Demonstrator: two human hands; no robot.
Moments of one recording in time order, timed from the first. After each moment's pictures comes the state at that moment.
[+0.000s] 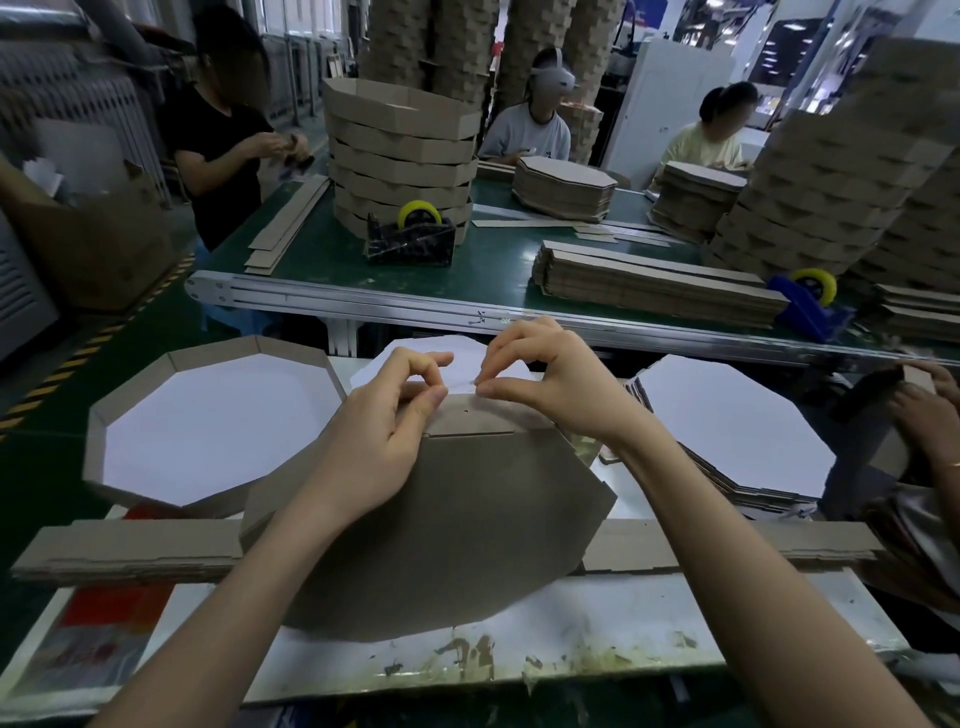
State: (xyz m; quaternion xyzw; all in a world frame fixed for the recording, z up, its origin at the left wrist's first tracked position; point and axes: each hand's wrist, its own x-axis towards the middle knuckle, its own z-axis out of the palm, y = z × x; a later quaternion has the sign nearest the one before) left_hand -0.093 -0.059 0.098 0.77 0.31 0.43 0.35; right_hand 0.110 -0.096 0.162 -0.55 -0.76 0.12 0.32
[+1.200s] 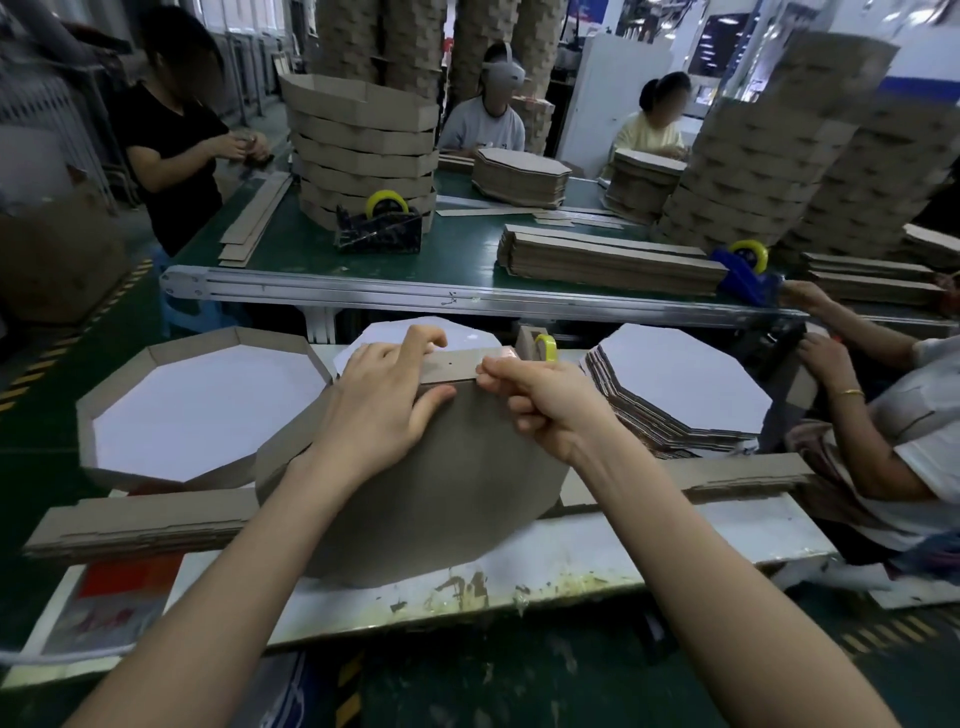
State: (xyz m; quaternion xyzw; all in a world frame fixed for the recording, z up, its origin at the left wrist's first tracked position) left_hand -0.109 -0.097 0.111 0.87 0.35 0.30 0.13; right_hand 0.056 -0.164 0.140 -0.64 -0.27 0.46 0.55
